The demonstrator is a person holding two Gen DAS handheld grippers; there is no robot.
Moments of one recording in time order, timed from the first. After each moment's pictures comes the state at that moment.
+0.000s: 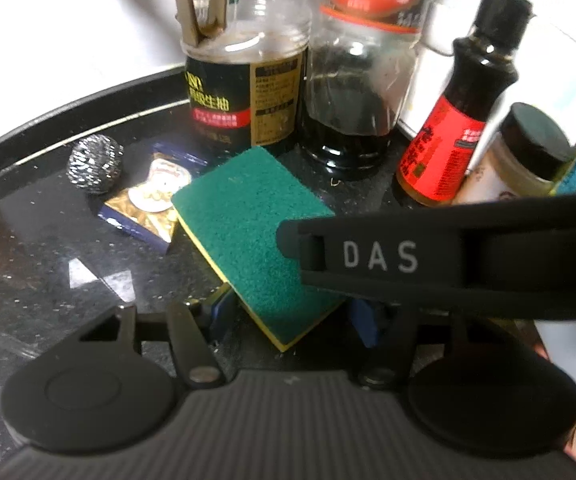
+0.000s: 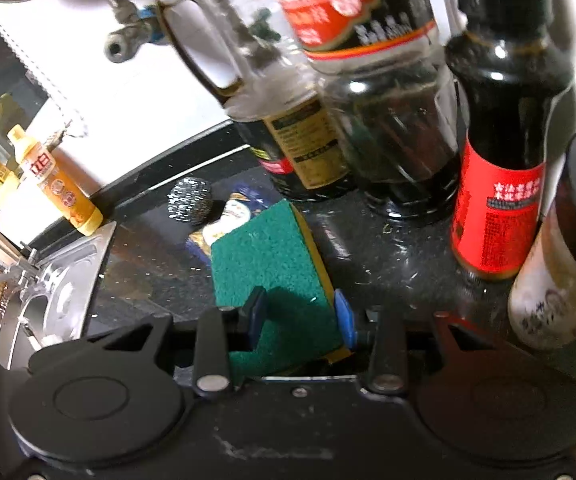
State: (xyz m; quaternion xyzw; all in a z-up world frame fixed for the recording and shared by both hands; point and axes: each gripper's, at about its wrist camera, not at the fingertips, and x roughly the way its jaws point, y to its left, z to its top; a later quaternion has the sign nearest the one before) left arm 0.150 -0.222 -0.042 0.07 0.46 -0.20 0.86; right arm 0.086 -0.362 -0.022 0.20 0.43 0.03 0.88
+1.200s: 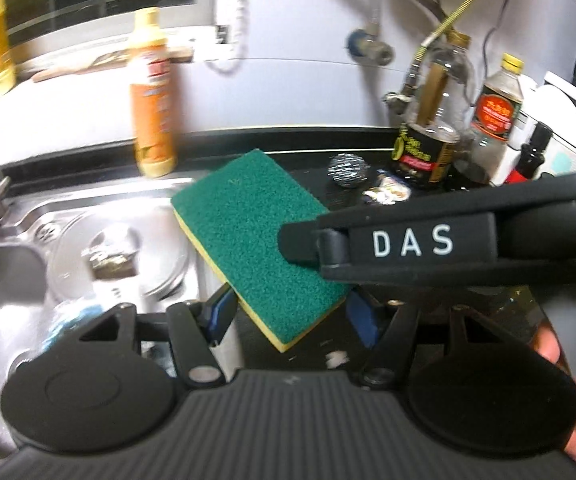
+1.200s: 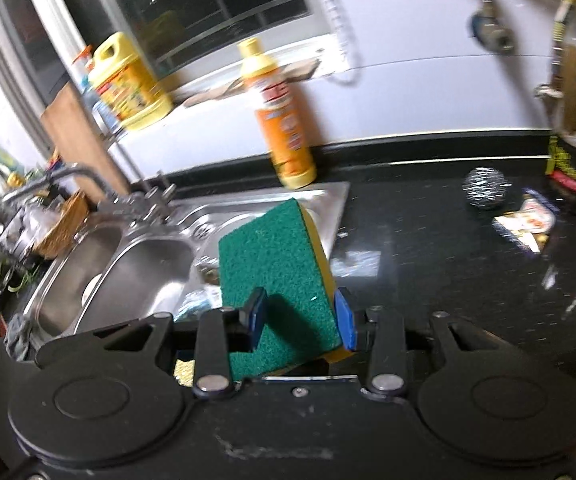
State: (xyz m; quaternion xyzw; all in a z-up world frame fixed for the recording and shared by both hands) left arm 0.033 0.065 0.040 0.00 0.38 -0.13 0.92; right arm 0.041 -0.055 0.065 0.11 0.39 0.15 0.90
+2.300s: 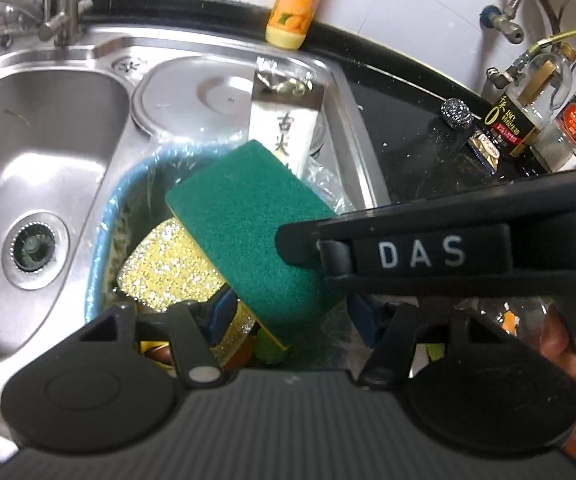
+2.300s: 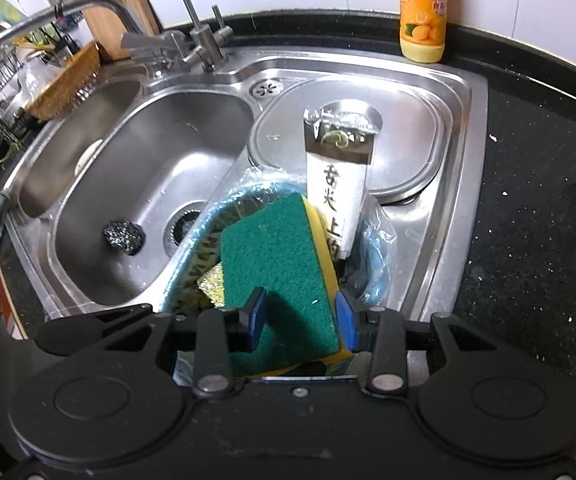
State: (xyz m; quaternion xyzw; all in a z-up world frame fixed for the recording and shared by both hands) left arm 0.028 0.208 -0.065 -0.12 0.47 -0.10 0.87; right arm 0.069 0.114 -0.017 -0.01 0.52 0.20 0.83
